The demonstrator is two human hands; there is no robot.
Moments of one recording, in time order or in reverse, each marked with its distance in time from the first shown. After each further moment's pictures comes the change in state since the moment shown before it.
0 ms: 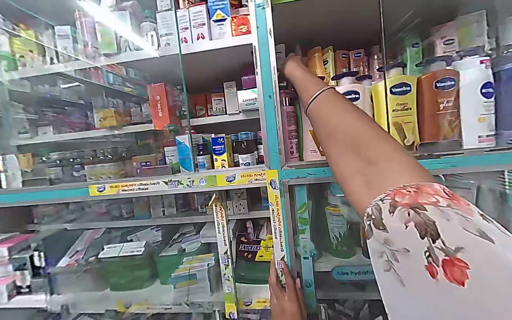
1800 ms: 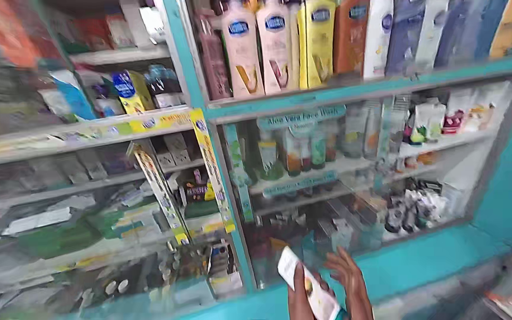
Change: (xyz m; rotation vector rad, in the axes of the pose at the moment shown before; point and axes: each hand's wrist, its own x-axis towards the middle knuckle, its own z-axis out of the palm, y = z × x) left_hand -0.091 0.174 -0.119 -1.481 -0.564 -1.742; right_hand -0.588 0.288 0.067 0.848 0.170 0.368
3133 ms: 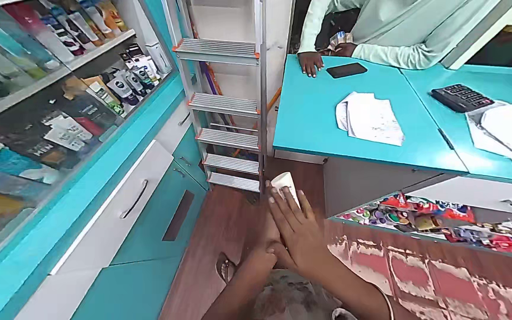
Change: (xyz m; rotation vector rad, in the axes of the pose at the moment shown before) left_hand -0.417 -0.235 -0.076 0.909 -0.876 -0.811; right_hand -0.477 -0.195 -0.238 -1.588 0.225 0.077
